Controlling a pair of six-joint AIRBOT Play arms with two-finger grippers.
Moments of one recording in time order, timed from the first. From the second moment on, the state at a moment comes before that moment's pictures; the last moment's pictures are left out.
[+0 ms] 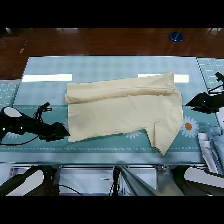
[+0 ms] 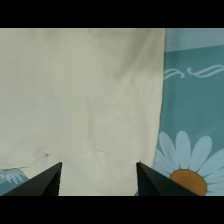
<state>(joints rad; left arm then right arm) 0.25 -1.14 0.50 0.96 -1.30 -1.19 -0.59 -1.38 1.09 -1.05 1.43 1.12</state>
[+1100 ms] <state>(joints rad) 0.16 -1.33 0.49 0.84 -1.20 -1.19 -0.67 -1.33 0.83 -1.10 1.39 1.14</state>
